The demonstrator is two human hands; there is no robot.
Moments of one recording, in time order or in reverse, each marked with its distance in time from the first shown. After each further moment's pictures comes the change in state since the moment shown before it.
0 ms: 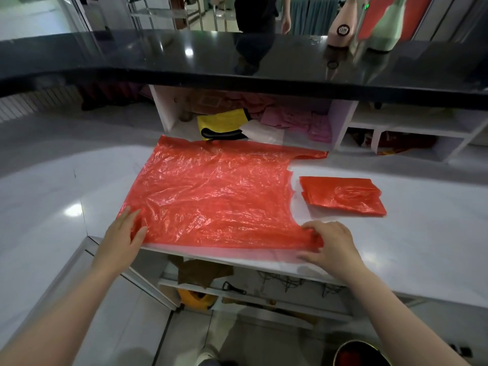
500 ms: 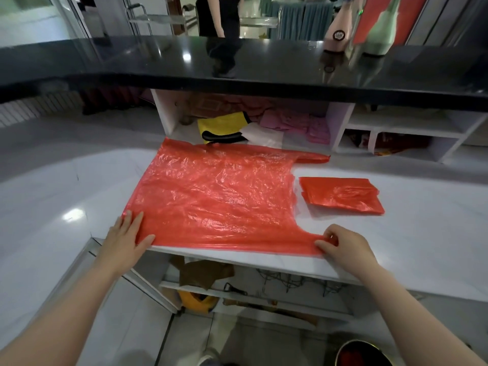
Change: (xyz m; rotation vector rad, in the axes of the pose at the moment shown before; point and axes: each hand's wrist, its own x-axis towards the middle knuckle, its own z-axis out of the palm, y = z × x) left_hand 0.002 -0.017 0.000 0.218 -0.199 -0.022; right_hand -0.004 0.026 -0.003 0.065 0.002 0.281
